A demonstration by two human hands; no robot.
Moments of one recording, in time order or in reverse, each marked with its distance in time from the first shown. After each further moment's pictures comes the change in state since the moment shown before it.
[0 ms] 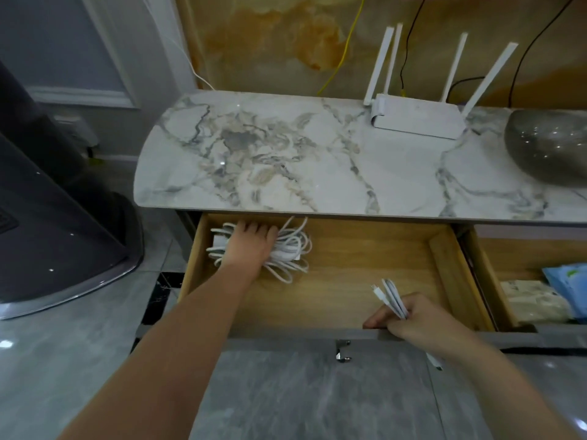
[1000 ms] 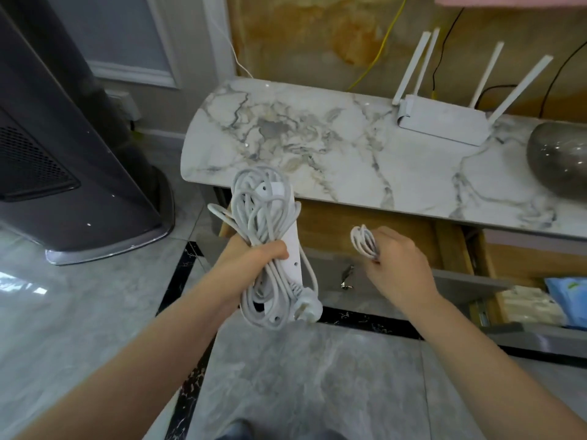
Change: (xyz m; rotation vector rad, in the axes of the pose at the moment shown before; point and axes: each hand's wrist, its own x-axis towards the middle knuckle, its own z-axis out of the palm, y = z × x) left_hand -0.157 -0.007 -0.120 -2.001 -0.057 -0.639; right_hand -0.008 -0.072 0.010 -0.626 0.545 -0.446
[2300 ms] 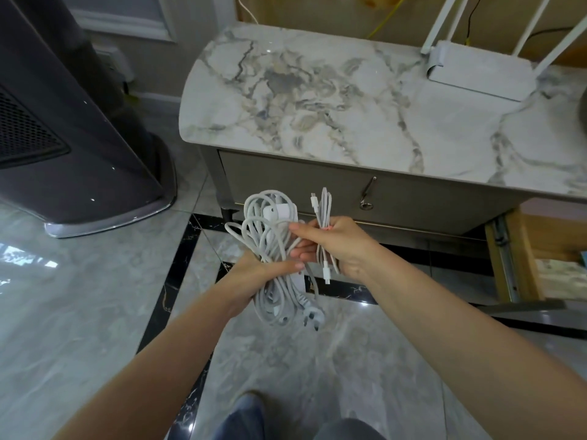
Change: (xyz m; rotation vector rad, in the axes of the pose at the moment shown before) left_hand 0.042 -0.102 -0.017 -0.030 -0.213 -0.041; right_hand 0.028 -0.078 0.072 1.319 -0.573 0.534
